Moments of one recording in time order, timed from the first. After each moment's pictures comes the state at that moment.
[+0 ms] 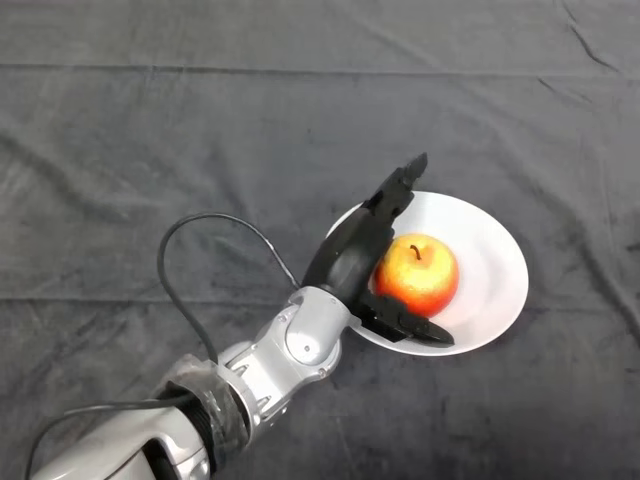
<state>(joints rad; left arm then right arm) -0.79 0.13 -0.97 0.88 -0.28 -0.34 0.39 -0.69 -0.49 -0.82 1.21 0.78 0.45 0.49</state>
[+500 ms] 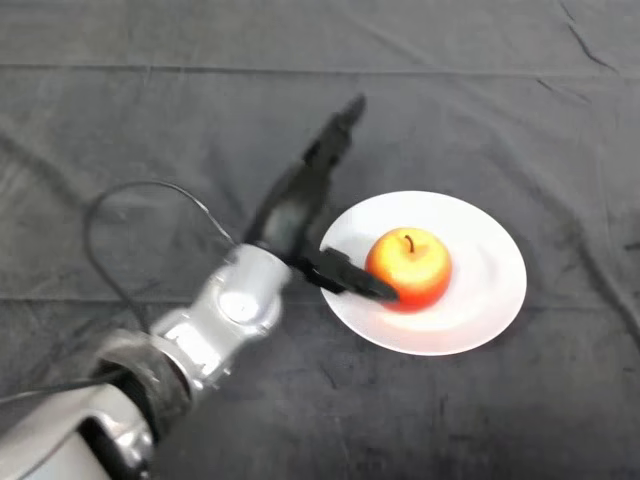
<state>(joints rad) -0.80 0.31 -0.82 0.80 -0.29 -0.43 0.35 -0.69 -0.49 -0.82 1.21 0.78 0.45 0.49</state>
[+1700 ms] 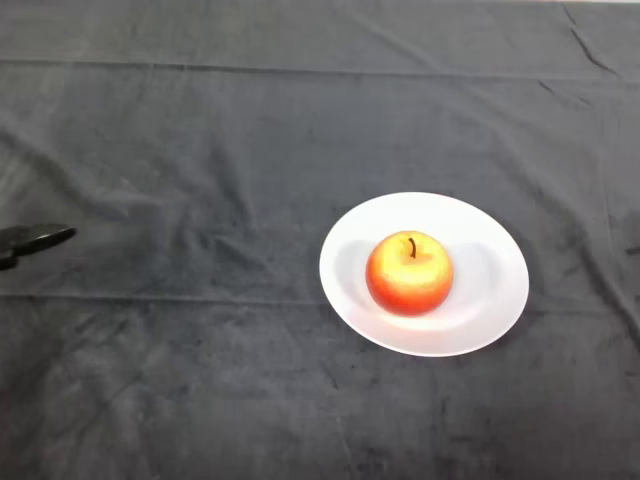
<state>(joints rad) -0.36 0.65 -0.09 0.68 -0.55 -0.61 0.19 -0.69 -0.49 -0.82 1.21 0.78 0.45 0.49</state>
